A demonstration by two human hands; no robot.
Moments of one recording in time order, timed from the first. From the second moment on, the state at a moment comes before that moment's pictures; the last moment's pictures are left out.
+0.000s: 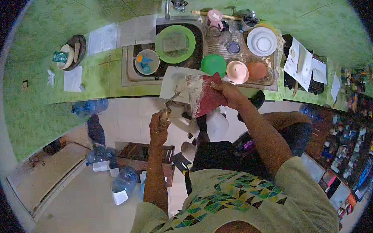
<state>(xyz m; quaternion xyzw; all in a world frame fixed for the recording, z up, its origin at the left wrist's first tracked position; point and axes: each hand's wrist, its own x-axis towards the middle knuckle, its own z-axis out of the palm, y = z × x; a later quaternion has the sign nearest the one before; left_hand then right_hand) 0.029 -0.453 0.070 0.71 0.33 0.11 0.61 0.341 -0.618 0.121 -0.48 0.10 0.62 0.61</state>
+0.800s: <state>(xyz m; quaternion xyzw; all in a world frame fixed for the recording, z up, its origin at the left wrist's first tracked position) 0.039 -0.451 0.021 0.85 0.35 0.22 0.32 0.351 -0.630 0.086 -0.41 0.11 0.65 0.62</state>
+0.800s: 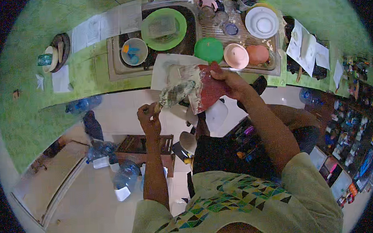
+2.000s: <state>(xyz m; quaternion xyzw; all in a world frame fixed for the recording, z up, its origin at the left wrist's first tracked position) 0.054 -0.468 0.054 0.68 0.41 0.14 0.60 0.361 -0.664 0.128 -0.51 0.09 0.59 0.61</state>
